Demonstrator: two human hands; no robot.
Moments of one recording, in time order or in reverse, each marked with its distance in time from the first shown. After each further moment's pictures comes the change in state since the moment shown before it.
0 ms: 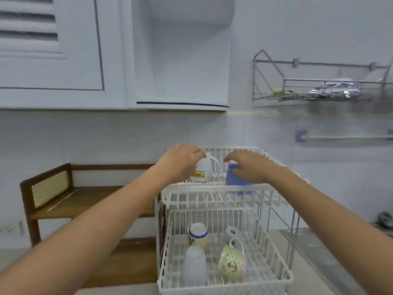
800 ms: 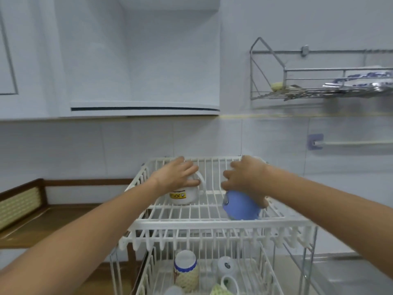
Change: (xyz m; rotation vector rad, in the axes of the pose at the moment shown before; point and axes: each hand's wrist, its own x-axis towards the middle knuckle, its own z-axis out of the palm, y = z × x) left_hand 0.123 -0.010 0.093 0.554 -0.064 0.377; right_hand 0.058 0.085 0.001 -0.857 -0.359 -0.308
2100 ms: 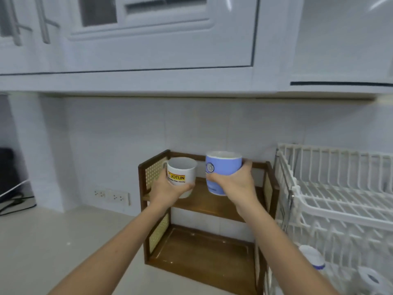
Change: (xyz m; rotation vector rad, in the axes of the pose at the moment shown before) left_hand -0.353 0.021 0.113 -1.357 0.192 -1.777; right_hand 0.177 -0.250 -0.223 2.307 0.763 0.396
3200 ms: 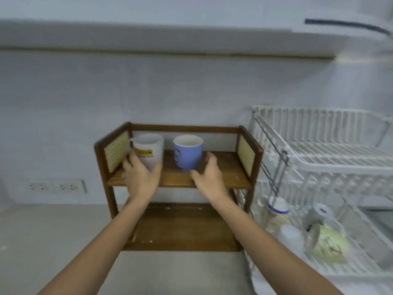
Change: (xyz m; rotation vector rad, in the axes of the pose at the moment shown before) left_hand 0.056 -0.051 0.003 0.070 0.096 0.036; right_hand 0.012 0.058 0.079 -0.314 -0.002 0.053
